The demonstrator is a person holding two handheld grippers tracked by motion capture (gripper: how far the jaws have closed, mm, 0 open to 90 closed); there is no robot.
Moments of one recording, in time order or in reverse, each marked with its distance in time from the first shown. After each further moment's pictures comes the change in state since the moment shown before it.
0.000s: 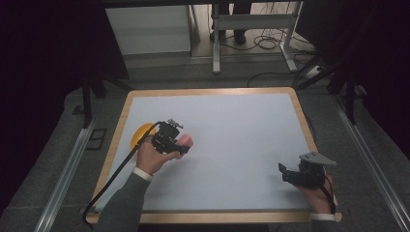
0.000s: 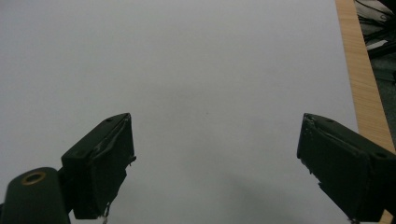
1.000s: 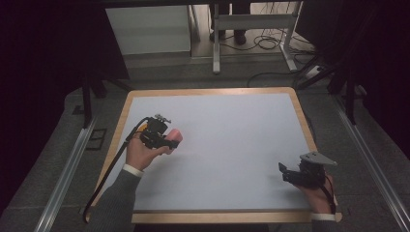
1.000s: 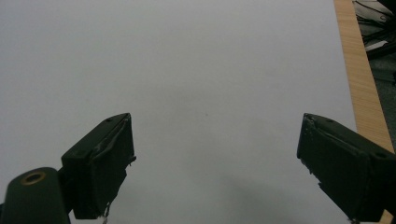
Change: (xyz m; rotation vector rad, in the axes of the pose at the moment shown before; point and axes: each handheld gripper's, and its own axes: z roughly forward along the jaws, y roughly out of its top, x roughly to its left) left arm 0.028 -0.006 -0.017 -0.013 0.035 -0.047; right arm -0.001 0.000 -0.001 -0.006 0.000 0.004
